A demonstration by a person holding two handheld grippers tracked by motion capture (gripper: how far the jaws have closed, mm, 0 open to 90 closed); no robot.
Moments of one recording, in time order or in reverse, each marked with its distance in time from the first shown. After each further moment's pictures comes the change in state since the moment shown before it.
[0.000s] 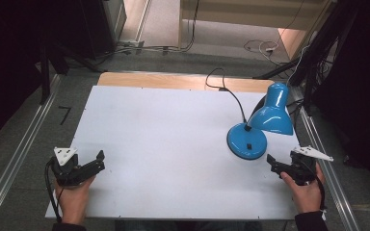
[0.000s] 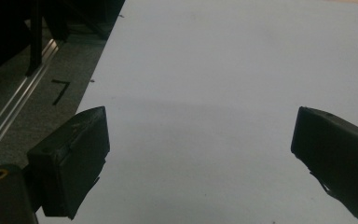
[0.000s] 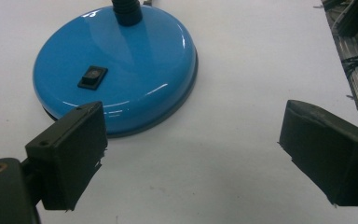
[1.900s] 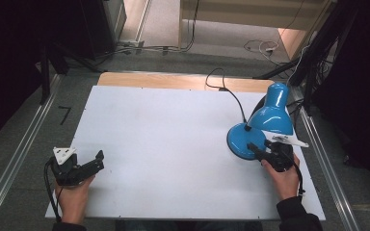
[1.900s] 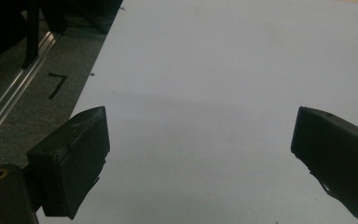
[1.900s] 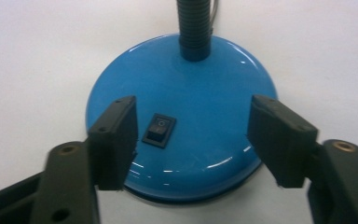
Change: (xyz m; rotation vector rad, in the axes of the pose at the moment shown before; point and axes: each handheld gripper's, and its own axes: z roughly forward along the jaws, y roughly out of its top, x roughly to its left) left arm 0.003 -0.001 0.003 0.014 -0.006 -0.026; right arm 0.038 0.023 0.040 -0.015 0.098 -0.039
